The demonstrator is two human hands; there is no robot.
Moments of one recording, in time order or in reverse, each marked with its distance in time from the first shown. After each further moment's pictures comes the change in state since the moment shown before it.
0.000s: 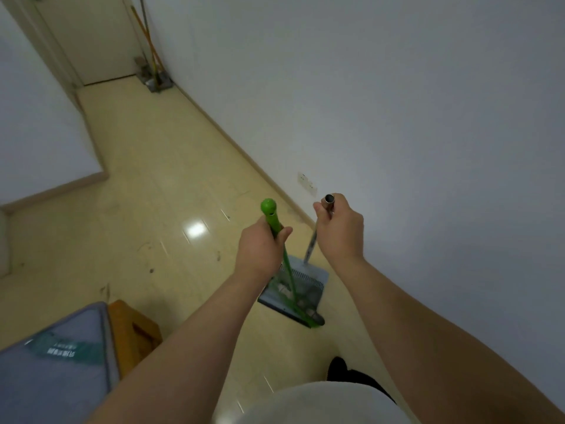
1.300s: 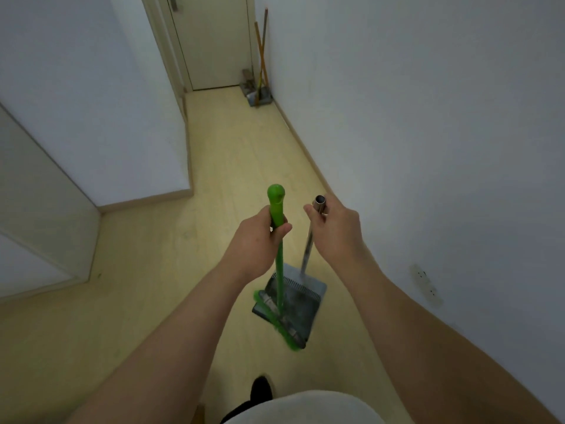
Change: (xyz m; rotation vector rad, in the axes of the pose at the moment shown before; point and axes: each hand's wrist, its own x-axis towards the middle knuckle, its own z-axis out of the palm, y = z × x) left_hand 0.451 -0.195 -0.248 0.008 0.070 -0.029; right_hand 0.315 -0.245 0.438 0.057 -0.376 -0.269
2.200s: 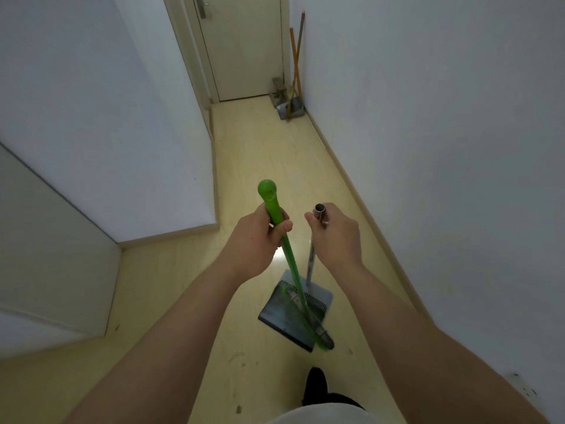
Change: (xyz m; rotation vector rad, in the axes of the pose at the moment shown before) left_hand 0.359 -0.131 -0.126 -0.043 -0.007 -0.048; right_hand 0.346 -0.049 0.220 0.049 -0.034 0.012
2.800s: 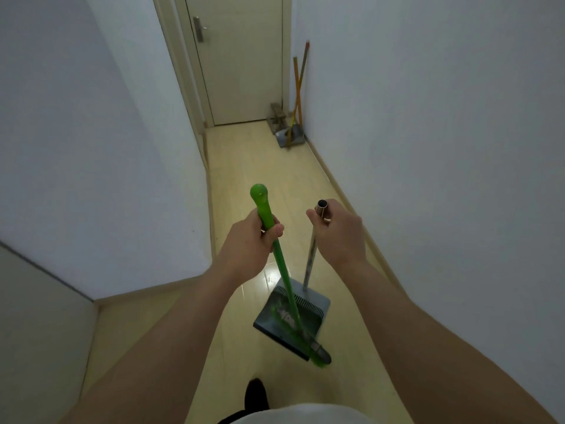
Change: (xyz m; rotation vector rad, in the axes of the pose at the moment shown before) left_hand 0.275 -0.121 -0.115 -0.090 0.048 -0.002; right_hand 0.261 -0.083 0.147 -0.020 0.059 -0.075
